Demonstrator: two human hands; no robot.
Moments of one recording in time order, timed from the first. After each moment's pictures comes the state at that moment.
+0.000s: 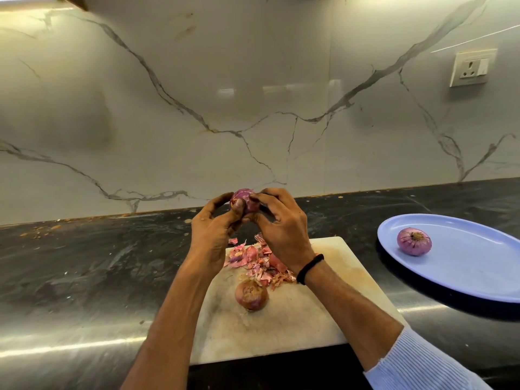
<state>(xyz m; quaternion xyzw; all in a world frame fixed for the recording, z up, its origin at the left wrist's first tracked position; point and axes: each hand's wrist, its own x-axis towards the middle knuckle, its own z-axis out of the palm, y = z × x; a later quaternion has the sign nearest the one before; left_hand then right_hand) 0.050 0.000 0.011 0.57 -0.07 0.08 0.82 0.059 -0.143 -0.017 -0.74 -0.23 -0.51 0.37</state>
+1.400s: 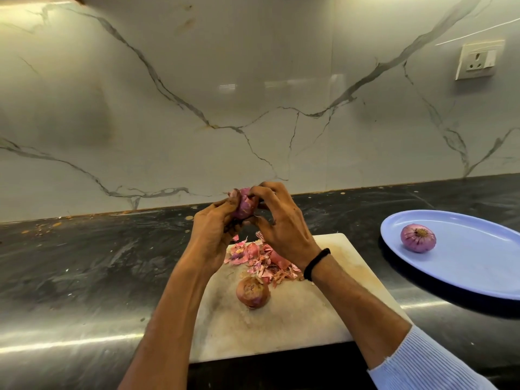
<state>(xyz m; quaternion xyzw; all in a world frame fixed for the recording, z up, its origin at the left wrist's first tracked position) 0.044 0.000 0.019 0.58 -0.04 0.02 0.81 0.065 -0.151 -0.015 -0.77 -0.31 -0.44 0.33</state>
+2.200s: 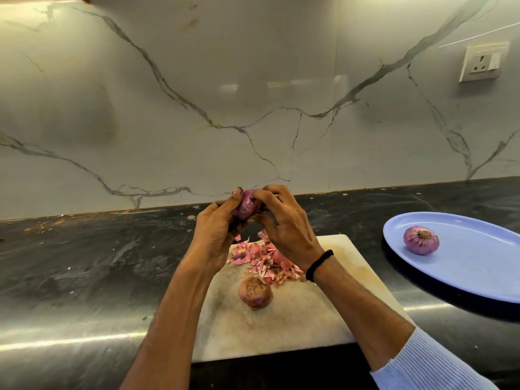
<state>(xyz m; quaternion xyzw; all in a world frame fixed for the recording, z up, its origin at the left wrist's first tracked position) 0.042 -0.002 0.022 0.57 -0.02 0.03 0.82 0.064 -0.151 -0.018 -0.78 -0.30 -0.47 0.29</state>
